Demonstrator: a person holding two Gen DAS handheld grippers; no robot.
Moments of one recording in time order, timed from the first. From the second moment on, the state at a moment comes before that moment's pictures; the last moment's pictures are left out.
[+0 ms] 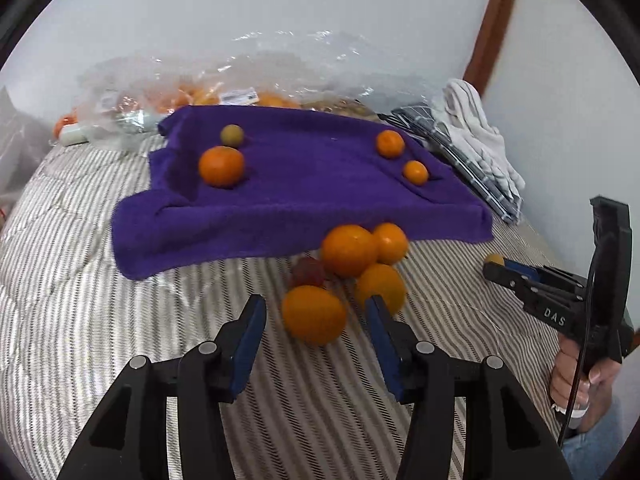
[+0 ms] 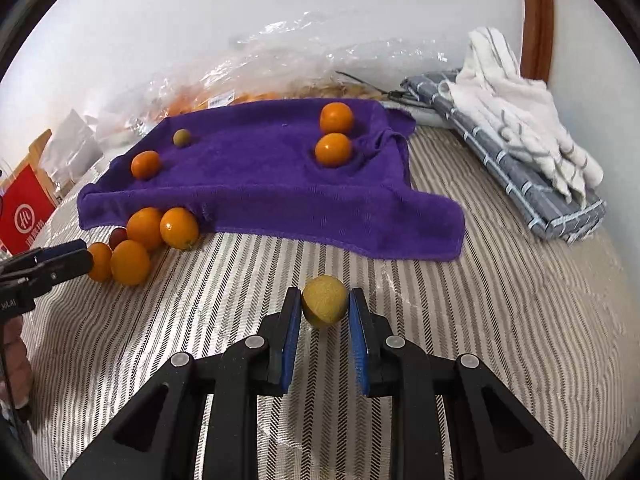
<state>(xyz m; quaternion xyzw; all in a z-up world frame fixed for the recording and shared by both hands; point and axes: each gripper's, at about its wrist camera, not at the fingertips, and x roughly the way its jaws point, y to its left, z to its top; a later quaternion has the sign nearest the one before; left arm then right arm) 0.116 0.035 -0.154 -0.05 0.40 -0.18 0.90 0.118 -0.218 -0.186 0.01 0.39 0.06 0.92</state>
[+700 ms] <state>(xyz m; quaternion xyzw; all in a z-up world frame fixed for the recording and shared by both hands) 0.117 0.051 -0.154 -0.09 0.39 -0.15 0.91 0.124 -0.223 -0.190 0.03 0.40 0.06 0.91</state>
